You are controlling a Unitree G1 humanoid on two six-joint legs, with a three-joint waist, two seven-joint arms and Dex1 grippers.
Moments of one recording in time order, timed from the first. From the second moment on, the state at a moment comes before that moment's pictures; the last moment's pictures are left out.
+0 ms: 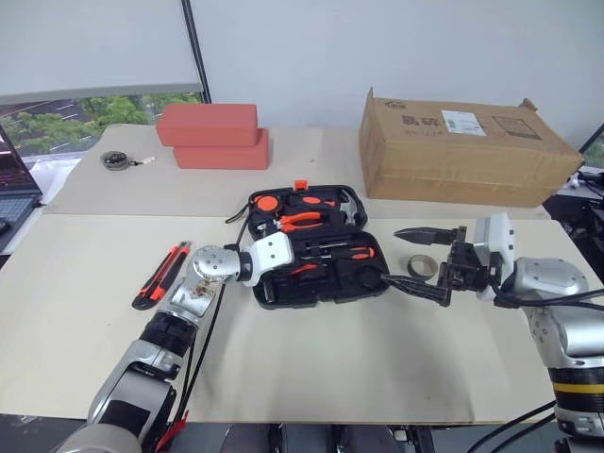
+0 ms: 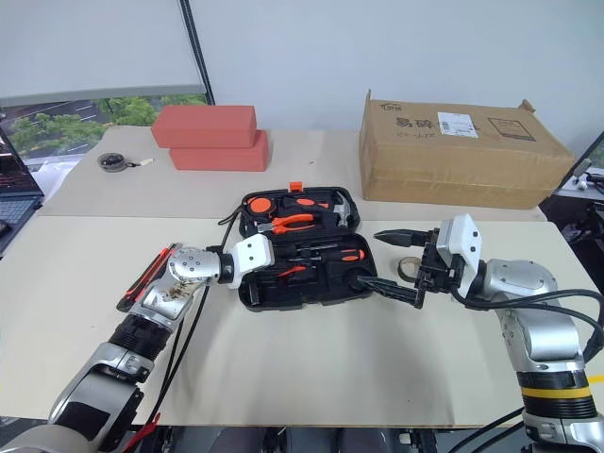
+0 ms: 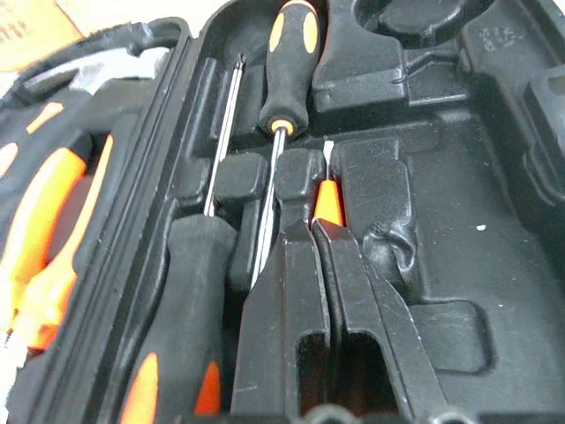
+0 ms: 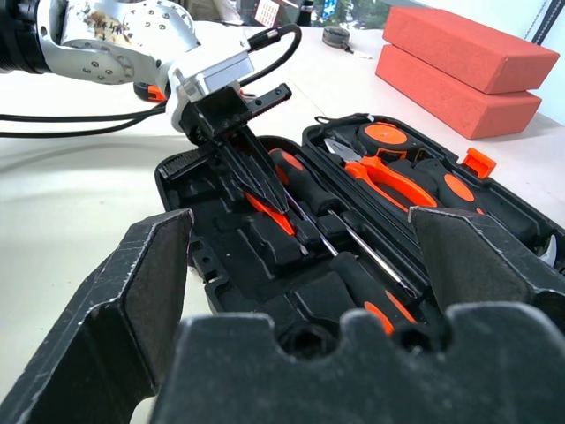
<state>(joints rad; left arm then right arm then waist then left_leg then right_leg) -0.63 0.42 -0.30 0.41 0.04 -0.07 -0.94 -0.27 -0.74 -0.13 -0.13 0.52 0.19 1.15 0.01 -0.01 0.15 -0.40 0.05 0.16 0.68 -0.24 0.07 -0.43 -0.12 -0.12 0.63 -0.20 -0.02</state>
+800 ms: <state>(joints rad) -0.21 0.65 0.28 -0.04 -0.25 0.42 -0.72 -0.32 -0.68 -0.09 -0.14 0.54 0.20 1.16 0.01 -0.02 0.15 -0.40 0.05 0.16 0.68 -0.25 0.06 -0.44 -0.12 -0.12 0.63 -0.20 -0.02</state>
